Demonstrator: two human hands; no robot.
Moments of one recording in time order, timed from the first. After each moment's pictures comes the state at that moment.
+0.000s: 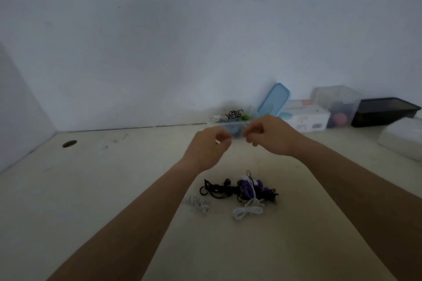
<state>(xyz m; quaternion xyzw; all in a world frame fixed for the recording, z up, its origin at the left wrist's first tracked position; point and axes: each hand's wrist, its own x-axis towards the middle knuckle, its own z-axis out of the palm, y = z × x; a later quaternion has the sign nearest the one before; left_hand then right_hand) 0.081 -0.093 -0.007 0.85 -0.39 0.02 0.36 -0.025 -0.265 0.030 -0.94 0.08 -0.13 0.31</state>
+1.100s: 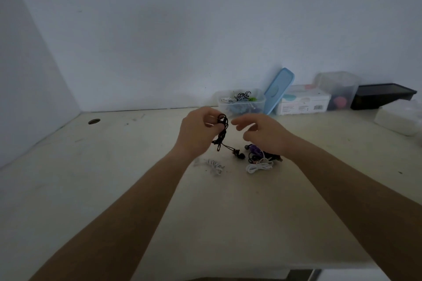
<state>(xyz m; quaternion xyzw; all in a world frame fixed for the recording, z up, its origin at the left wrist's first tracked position) 0.017 -0.017 0.009 0.79 -0.32 0.05 0.52 -0.069 -0.191 0.005 -0.91 0.06 -0.13 0.39</state>
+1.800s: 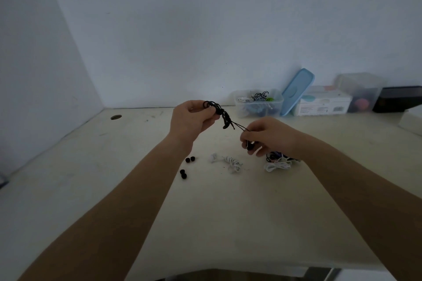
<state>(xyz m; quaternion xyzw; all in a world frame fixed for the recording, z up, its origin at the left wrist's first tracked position) 0.023 0.030 0.034 0.63 -0.15 -0.07 0.75 -0.065 -0.165 0.012 -0.85 0.05 0.00 0.52</state>
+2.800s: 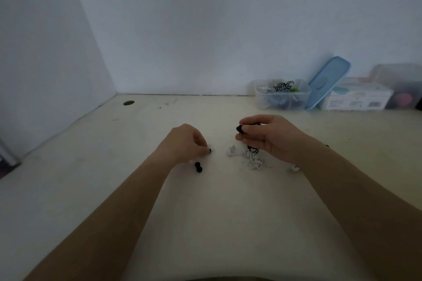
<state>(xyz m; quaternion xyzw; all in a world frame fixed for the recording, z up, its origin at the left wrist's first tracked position) 0.056 0.093 -0.017 0.94 -0.21 -0.07 0.27 -0.027 -0.125 -0.016 -0.60 0.08 -0.01 0.79</state>
